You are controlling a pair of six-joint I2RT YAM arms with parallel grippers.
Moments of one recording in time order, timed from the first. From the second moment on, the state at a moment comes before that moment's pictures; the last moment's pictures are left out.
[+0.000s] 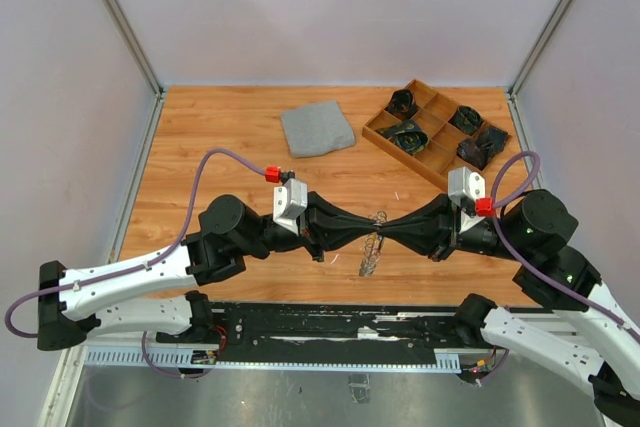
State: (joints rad) left arm -1.21 0.98 0.86 0.45 0.25 -0.16; right arm 0.86 0.61 1.03 -0.35 -0.54 0.03
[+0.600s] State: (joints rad) left arm -1.21 0.97 0.90 0.36 0.24 -0.11; right arm 0.86 0.79 1.38 -0.83 -0.53 -0.16
